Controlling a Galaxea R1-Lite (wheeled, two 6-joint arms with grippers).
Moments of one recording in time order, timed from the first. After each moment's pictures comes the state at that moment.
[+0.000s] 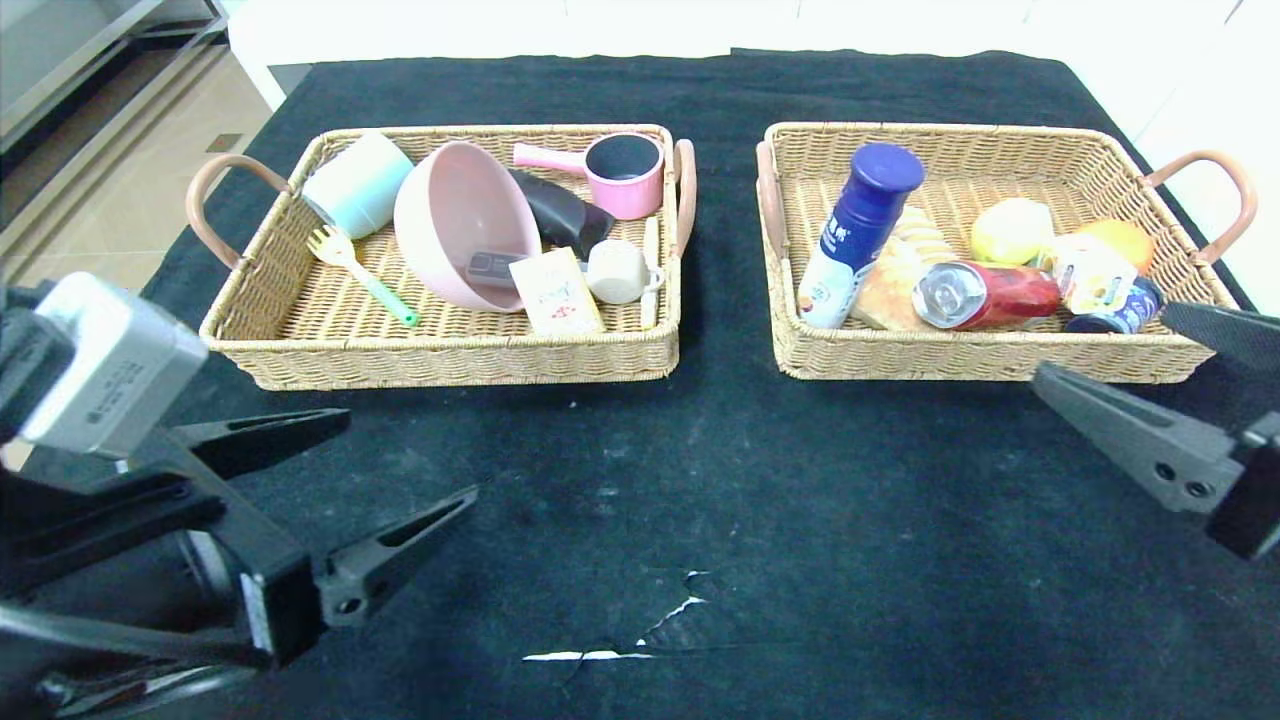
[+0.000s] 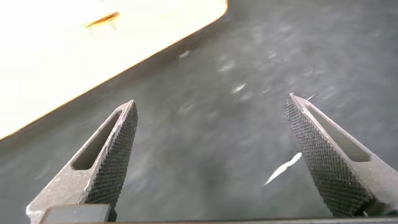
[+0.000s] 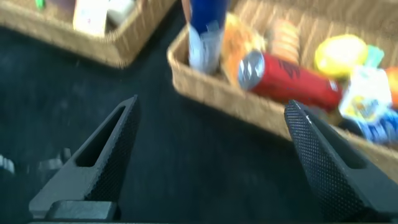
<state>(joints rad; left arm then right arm) -0.60 1.08 -0.65 -0.25 0.16 0.15 0.62 1.09 -0.65 -0.47 -0.21 -0.16</state>
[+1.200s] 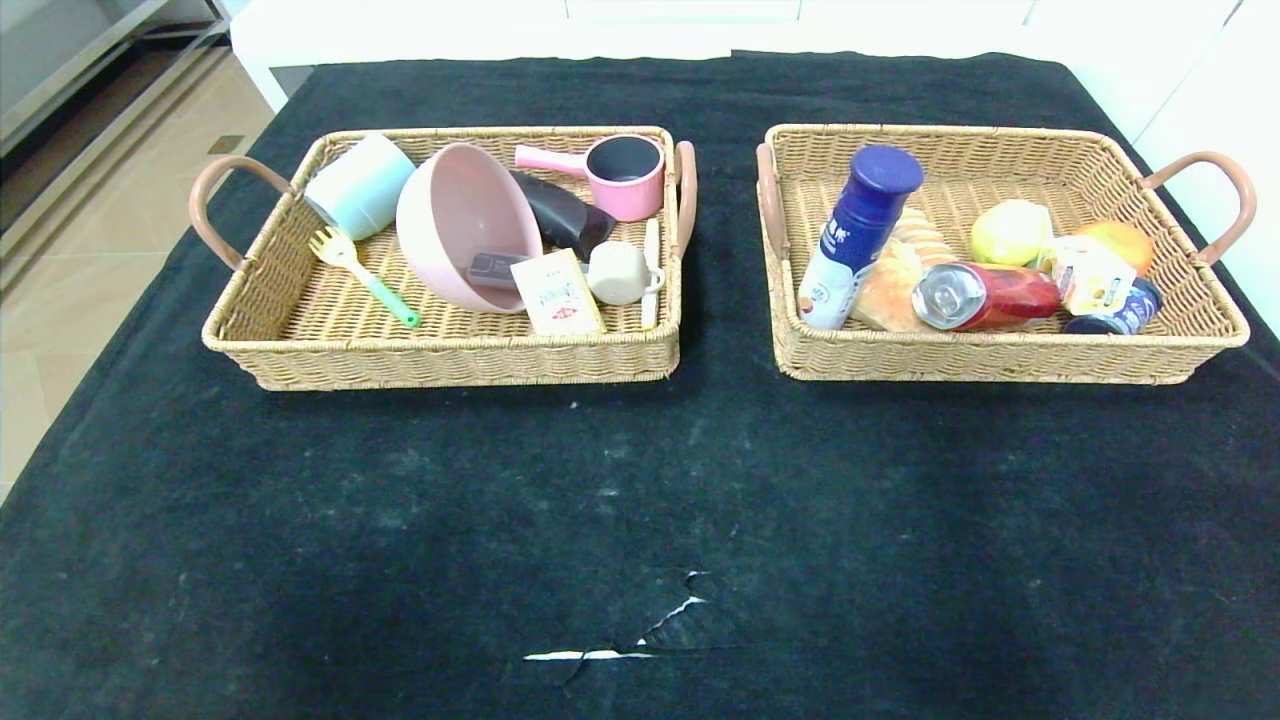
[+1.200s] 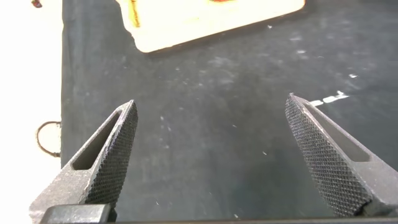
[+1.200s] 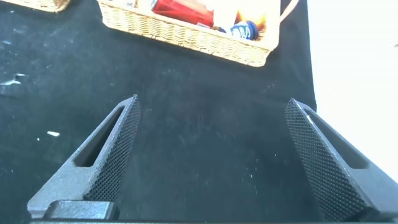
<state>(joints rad) -0.11 0.35 -0.88 0.57 -0.02 0.16 0.03 0.25 -0.76 0.45 0.08 -0.18</state>
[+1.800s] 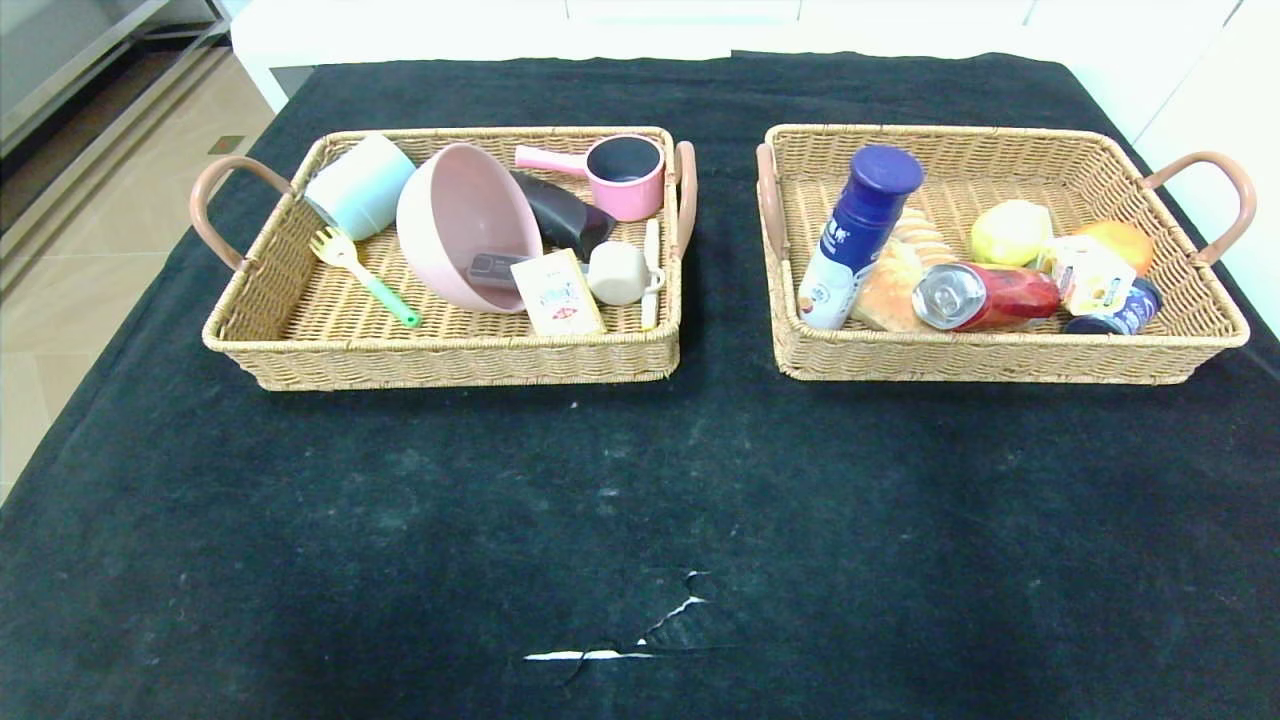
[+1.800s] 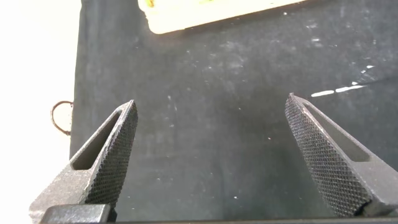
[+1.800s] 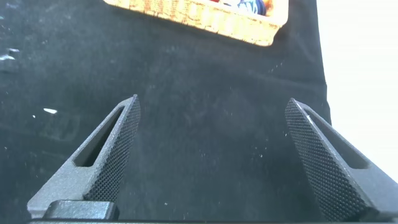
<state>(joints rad) 0.01 0.26 -0.84 0.63 -0.05 0.15 -0.01 0.12 -0.61 0.44 0.11 -0.18</state>
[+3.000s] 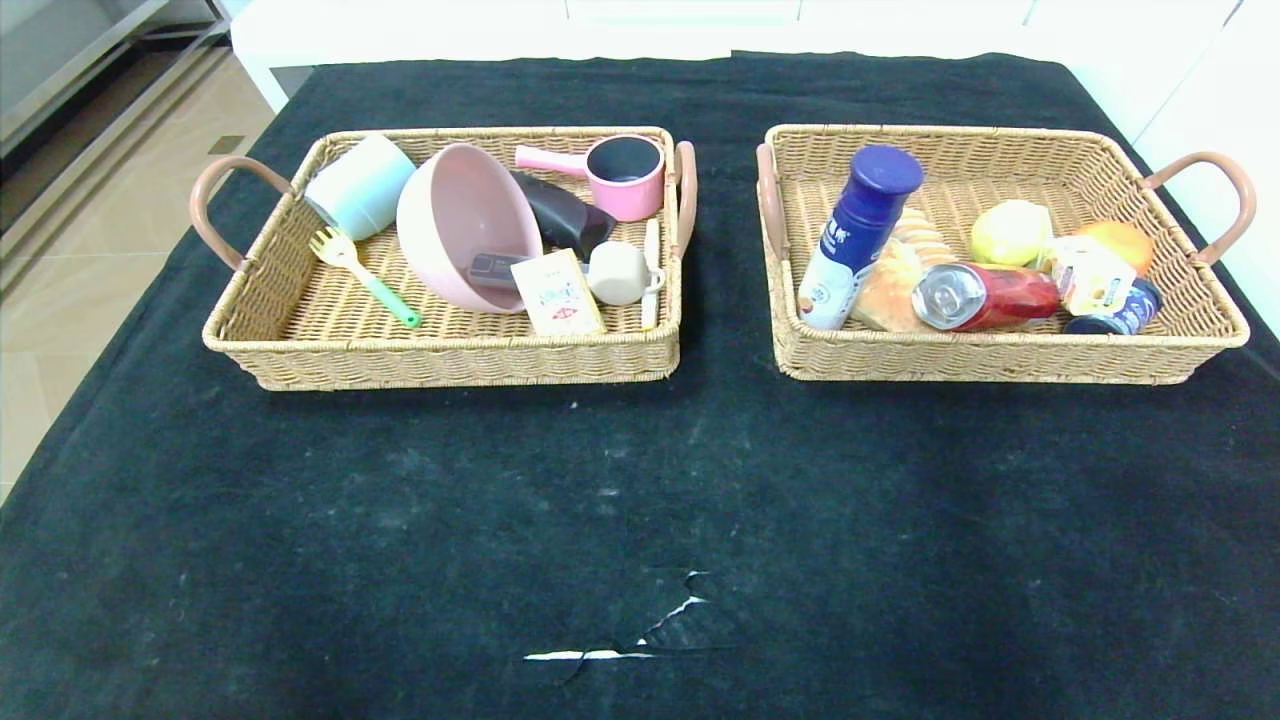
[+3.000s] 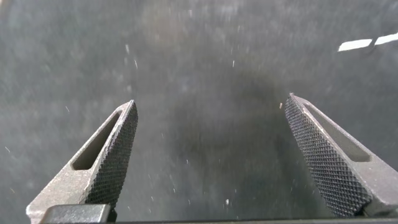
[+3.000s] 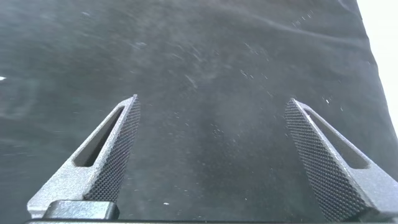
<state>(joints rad) 0.00 0.00 -0.05 0.06 -0.07 0.09 0.00 0.00 -0.05 0.00 0.06 -0.14</state>
